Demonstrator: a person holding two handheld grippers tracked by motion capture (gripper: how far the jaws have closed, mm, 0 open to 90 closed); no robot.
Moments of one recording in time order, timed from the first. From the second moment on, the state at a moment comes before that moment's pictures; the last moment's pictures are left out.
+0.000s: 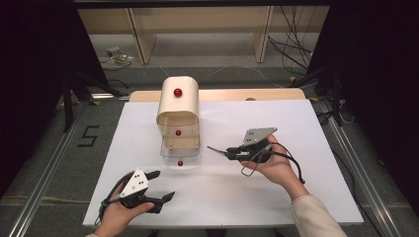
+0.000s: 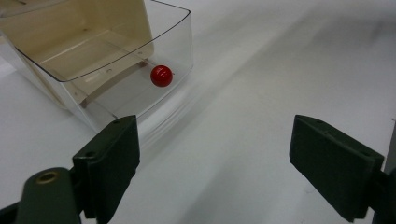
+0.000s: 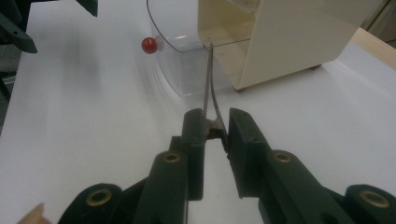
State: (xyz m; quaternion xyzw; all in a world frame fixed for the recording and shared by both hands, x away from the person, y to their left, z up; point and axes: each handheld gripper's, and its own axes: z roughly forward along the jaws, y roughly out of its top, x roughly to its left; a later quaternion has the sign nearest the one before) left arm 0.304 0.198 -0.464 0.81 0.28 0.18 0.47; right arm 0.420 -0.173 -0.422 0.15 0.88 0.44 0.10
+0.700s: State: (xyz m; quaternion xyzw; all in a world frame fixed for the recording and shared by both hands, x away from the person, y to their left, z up) left arm 0.304 0.198 -0.463 0.81 0.28 0.19 0.48; right arm 0.423 -0.159 -0.419 0.14 0.88 0.44 0.10
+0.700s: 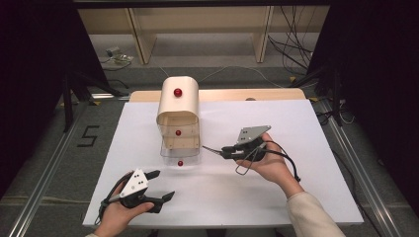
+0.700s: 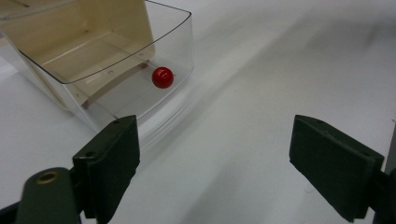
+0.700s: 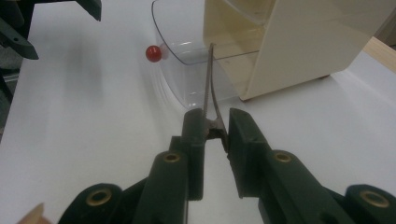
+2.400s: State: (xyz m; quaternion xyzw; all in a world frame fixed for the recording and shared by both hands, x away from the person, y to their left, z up) left arm 0.304 0.198 -0.462 0.81 0.28 0.19 0.48; right arm 0.434 -0.131 -0.406 0.13 0.89 0.44 0.09
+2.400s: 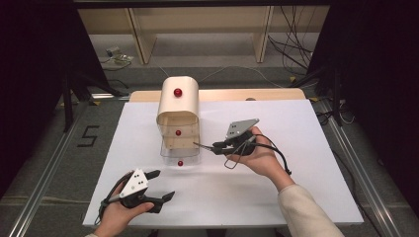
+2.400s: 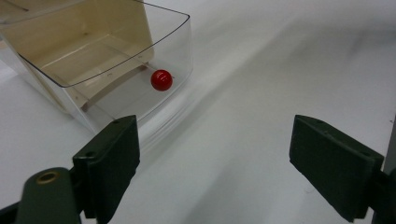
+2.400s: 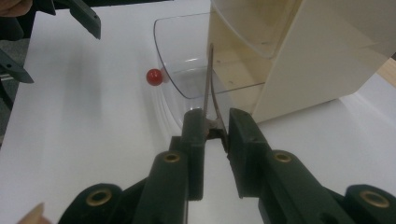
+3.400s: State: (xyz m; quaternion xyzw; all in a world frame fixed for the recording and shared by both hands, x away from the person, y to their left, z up) left arm 0.304 0.198 -0.462 0.81 0.28 0.19 0.48; right arm 0.439 -0.117 -0.403 0.12 0.89 0.43 0.08
